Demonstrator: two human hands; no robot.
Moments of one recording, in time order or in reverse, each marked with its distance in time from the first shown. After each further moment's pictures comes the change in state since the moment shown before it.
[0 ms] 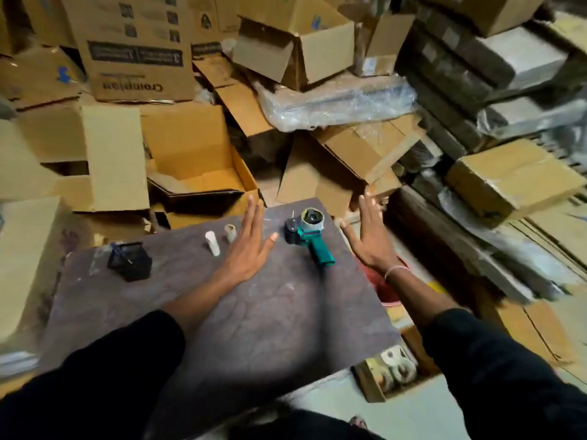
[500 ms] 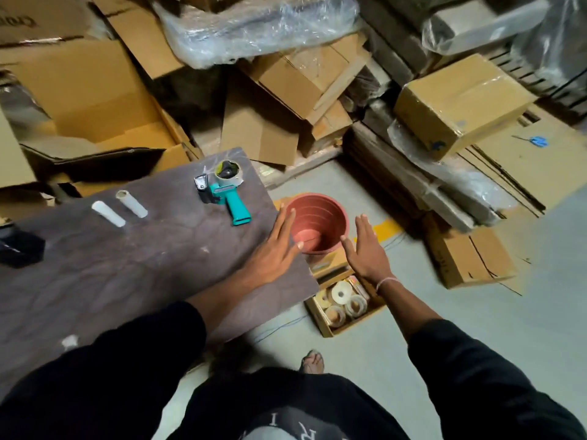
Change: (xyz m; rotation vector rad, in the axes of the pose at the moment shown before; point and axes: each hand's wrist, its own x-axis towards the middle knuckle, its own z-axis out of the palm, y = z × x) left_hand -0.006 0.181 0.235 -0.120 -0.337 0.097; right_hand -0.143 0.238 -0.021 0.035 -0.163 0.383
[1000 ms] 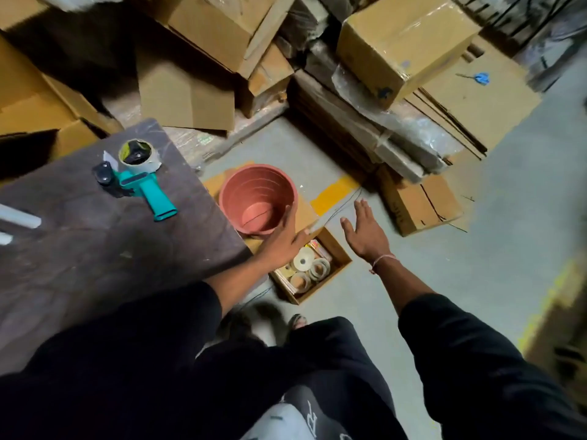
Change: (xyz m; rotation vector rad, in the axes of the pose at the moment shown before) left_hand 0.088 0.066 0.134 -0.255 -0.367 -0.199; right_hand 0.007 0.133 -0.038 -0.046 -0.046 0.299
